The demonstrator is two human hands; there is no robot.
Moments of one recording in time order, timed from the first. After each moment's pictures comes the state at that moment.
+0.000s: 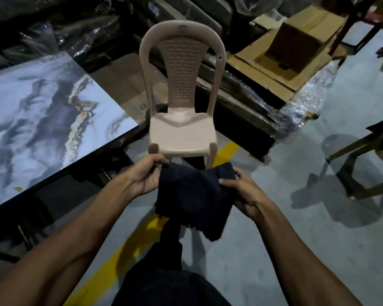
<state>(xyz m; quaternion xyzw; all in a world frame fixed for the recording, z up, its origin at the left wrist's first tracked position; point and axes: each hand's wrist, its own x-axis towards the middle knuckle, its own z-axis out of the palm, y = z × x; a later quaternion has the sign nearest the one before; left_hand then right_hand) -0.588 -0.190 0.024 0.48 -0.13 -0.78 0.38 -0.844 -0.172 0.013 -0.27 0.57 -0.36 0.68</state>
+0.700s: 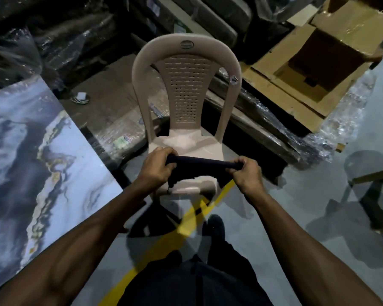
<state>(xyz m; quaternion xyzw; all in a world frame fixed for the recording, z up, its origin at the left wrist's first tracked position) -0.571 -0.470 -0.003 0.69 -0.65 -0.26 0.19 -0.816 -0.481 -0.006 -0.53 0.74 -0.25 0.35</state>
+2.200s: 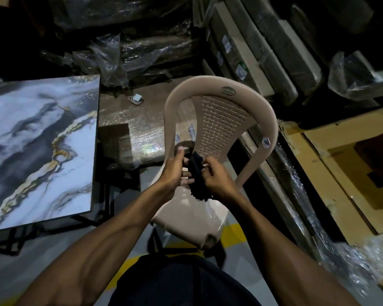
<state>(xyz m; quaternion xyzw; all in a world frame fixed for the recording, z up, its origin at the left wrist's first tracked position) -0.668 -0.611 0.028 0.65 -0.12 -0.50 0.56 -0.785 -0.676 0.023 -0.78 0.40 -0.13 0.47</state>
